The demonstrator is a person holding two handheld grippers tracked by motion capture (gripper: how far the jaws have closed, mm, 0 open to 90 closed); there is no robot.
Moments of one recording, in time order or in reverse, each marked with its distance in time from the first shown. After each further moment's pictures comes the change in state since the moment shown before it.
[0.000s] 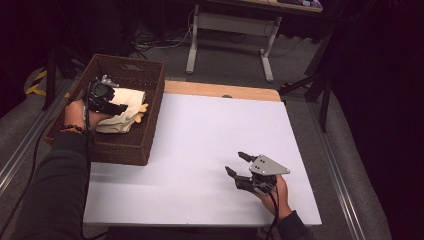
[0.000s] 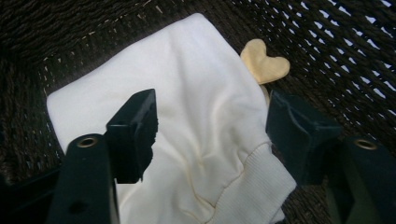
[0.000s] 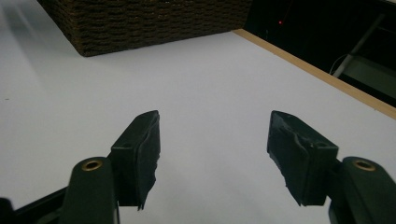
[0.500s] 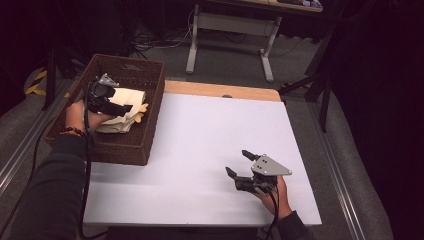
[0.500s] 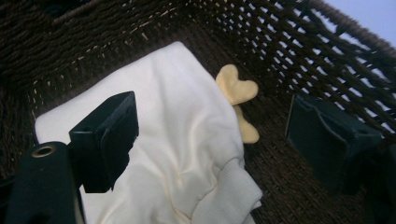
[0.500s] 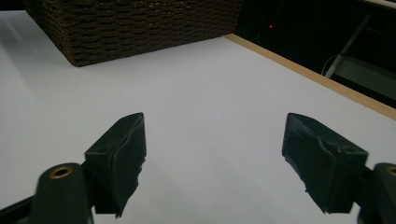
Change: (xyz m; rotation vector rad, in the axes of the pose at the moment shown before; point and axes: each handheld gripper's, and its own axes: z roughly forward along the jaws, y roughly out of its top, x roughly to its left) left arm -0.011 0.004 -0.013 -0.098 -0.040 0.014; right arm 0.000 -0.003 -0.001 -0.031 -0.033 0.044
